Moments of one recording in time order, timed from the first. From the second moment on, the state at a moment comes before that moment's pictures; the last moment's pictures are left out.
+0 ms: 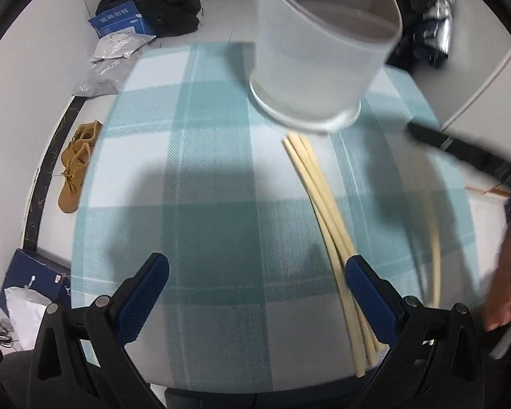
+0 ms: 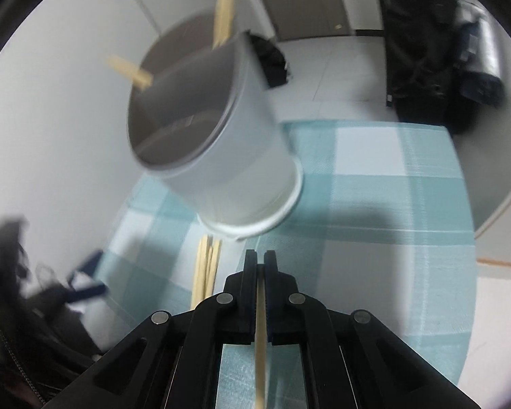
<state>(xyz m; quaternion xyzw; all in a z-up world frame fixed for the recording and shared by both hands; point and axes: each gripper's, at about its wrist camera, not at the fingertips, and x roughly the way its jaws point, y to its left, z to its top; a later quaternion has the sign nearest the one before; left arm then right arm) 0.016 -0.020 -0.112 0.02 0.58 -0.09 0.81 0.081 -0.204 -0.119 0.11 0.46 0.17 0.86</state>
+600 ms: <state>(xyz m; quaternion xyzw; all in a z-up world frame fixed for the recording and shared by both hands) 0.029 -0.023 -0.127 0.05 0.62 -0.07 0.78 0.047 -0.256 -0.085 0.17 0.42 0.14 0.88</state>
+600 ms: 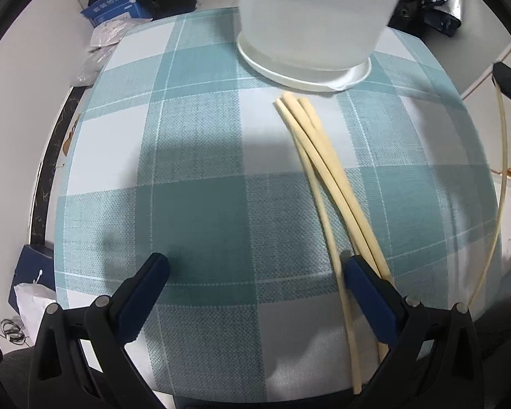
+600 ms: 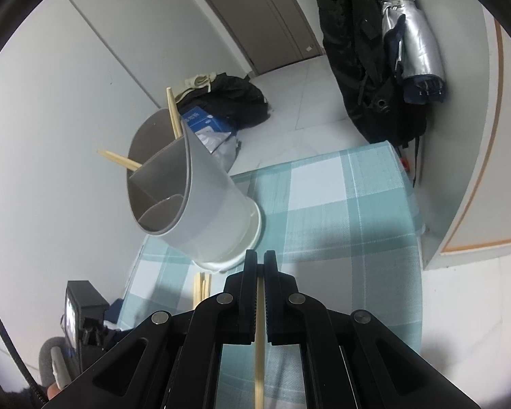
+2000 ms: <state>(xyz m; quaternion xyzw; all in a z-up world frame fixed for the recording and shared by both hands) 0.025 -0.015 -0.037 -0.03 0.48 -0.09 0.87 0.000 -0.216 -0.029 0.11 0.31 0.14 0.93</state>
